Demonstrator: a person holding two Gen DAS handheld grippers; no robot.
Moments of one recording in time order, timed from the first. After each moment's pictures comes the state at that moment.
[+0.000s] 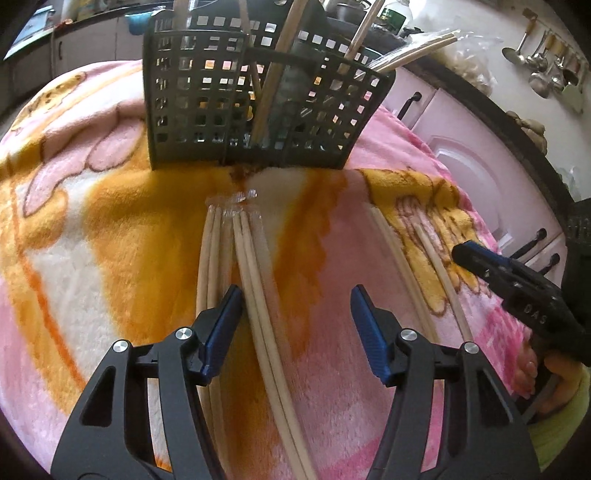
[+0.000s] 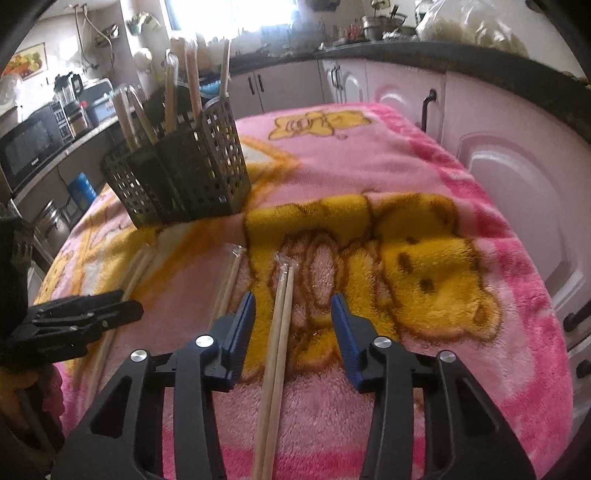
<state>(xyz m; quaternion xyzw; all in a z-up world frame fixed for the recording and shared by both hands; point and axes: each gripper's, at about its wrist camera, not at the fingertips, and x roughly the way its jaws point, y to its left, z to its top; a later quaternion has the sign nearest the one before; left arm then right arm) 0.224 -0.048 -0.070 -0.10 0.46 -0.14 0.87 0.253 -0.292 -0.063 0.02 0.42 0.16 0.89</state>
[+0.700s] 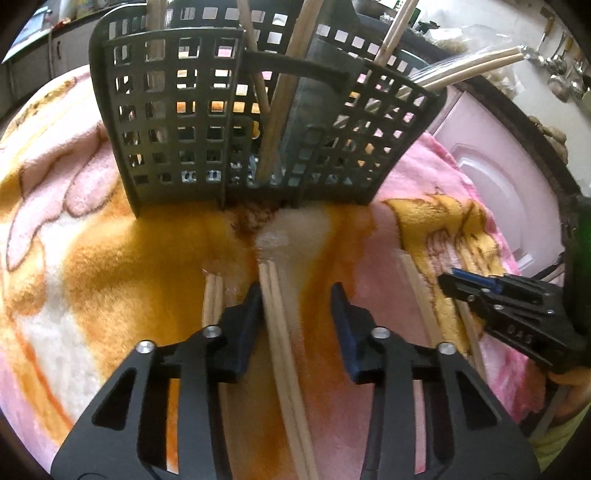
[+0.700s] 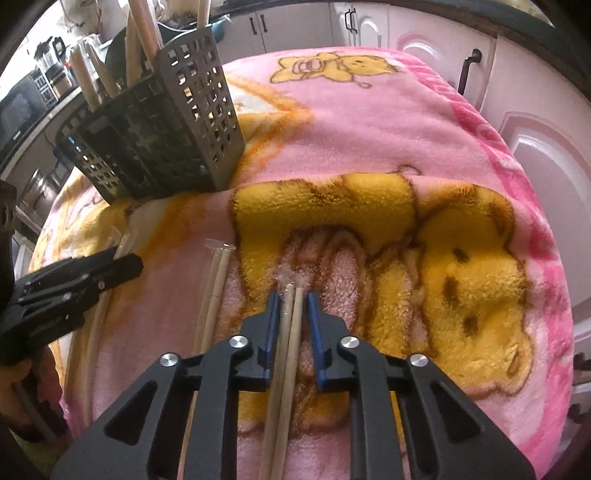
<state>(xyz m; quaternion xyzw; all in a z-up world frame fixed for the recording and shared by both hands) 0.276 -0.052 -0.073 -0.08 0.48 -0.12 0.87 0.312 -0.267 -0.080 -0.01 0.52 0.16 0.84</state>
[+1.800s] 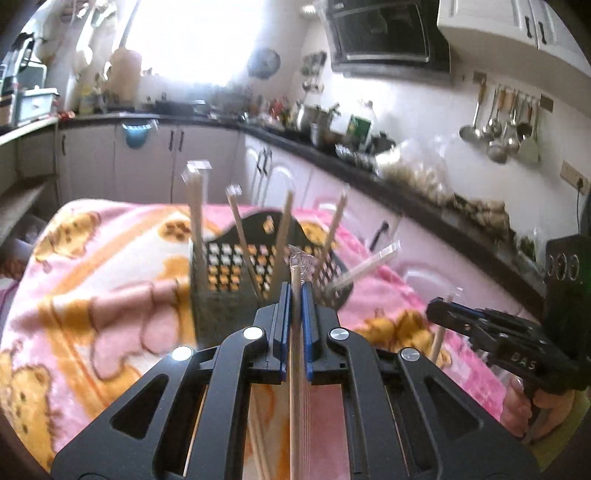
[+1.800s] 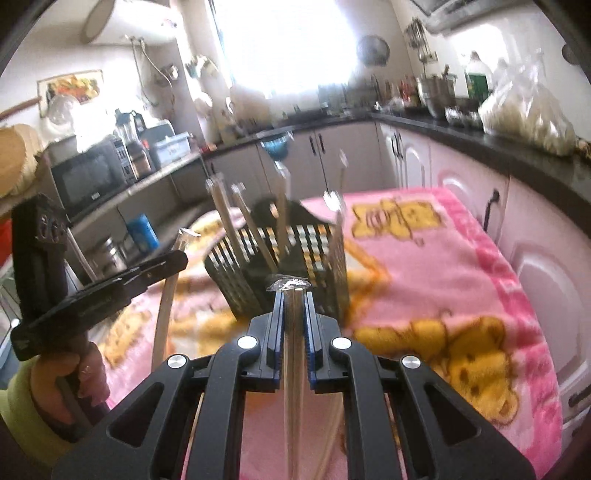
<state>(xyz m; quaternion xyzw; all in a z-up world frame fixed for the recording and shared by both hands) 0.218 -0.001 0.070 -0.09 0.24 -0.15 0.95 0.244 -0.241 0.066 0.06 0.27 0.26 0.92</state>
